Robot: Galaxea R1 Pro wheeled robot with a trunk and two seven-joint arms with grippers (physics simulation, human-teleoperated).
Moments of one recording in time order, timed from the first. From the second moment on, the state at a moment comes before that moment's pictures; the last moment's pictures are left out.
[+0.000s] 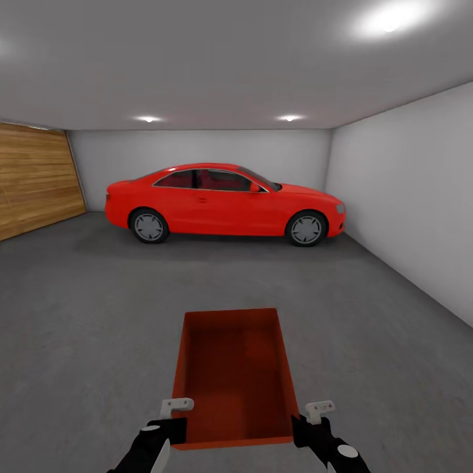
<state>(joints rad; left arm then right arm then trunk) -0.32 -0.12 0.01 -0.73 0.01 0.39 0.15 -0.29 -0.01 0.12 -0.67 -0.08 0.05 0.13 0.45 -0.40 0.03</state>
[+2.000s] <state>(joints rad) -0.32 -0.12 0.01 -0.73 0.01 0.39 0.14 -0.29 -0.01 0.12 -0.67 -0.08 0.05 0.13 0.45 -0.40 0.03</state>
